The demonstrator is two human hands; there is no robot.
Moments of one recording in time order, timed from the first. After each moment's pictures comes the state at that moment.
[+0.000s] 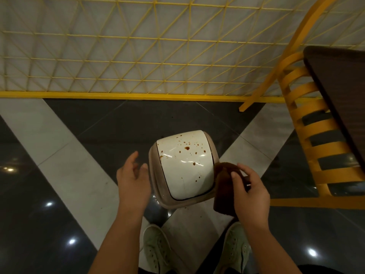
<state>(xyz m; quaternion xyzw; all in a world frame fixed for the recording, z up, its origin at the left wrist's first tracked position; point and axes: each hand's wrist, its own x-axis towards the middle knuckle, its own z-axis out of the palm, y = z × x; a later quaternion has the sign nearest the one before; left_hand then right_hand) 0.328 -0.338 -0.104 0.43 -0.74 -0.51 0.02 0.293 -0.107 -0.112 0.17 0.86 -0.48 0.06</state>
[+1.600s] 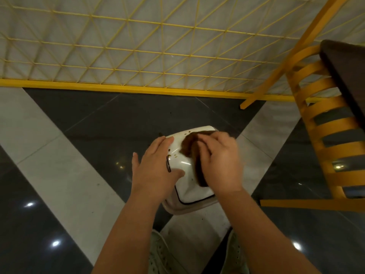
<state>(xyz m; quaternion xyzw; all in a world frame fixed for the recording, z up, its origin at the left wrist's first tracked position) 0.293 -0.347 -0.111 0.18 -0.92 -0.33 -0.11 0.240 -0.201 -0.113 -0.13 0.96 -0.23 -0.06</state>
